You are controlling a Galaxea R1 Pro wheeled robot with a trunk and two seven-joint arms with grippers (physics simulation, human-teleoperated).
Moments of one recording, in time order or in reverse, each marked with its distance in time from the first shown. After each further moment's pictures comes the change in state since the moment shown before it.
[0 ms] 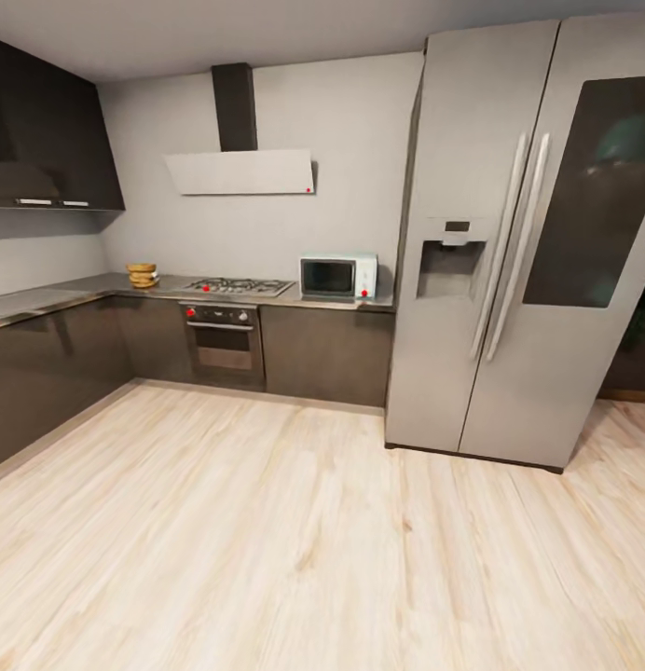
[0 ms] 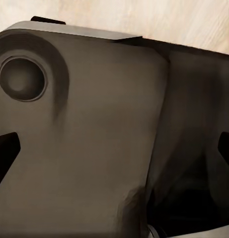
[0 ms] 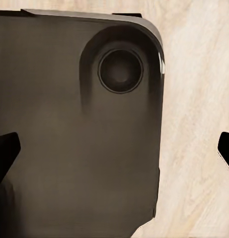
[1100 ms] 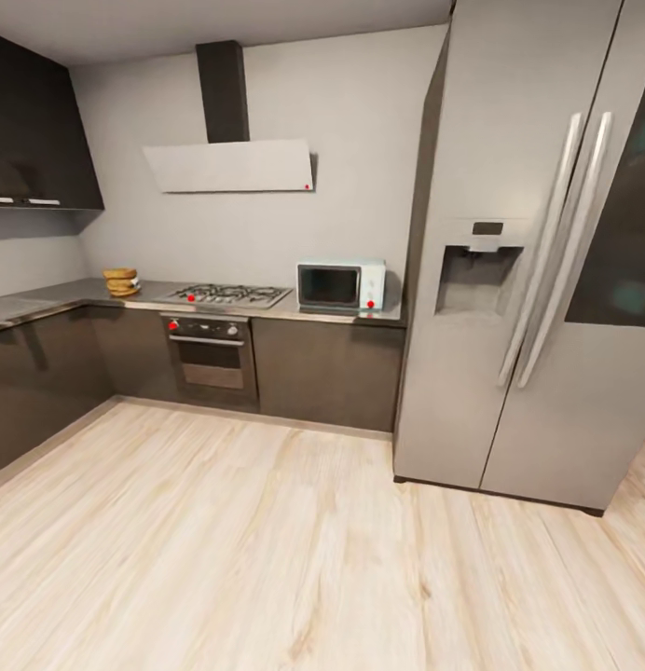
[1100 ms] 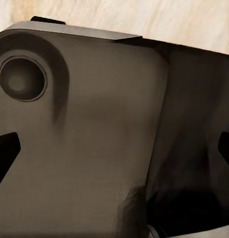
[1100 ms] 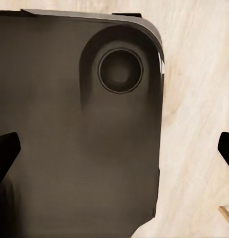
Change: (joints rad) left arm 0.000 0.000 0.000 0.000 0.000 0.000 0.000; right arm 0.000 0.000 0.000 0.000 0.000 0.000 0.000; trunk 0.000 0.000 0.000
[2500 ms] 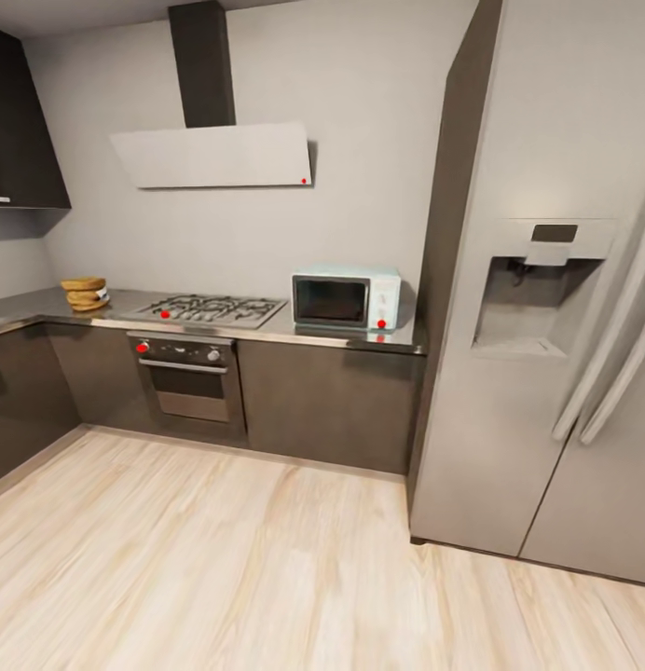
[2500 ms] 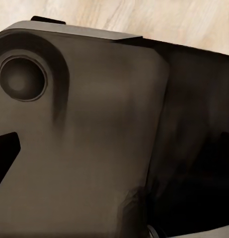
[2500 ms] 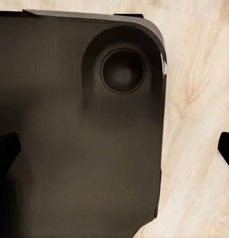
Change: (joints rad) left arm 0.000 0.000 0.000 0.000 0.004 0.000 0.000; right arm 0.000 0.003 0.000 0.000 0.000 -0.002 0.000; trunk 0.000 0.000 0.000
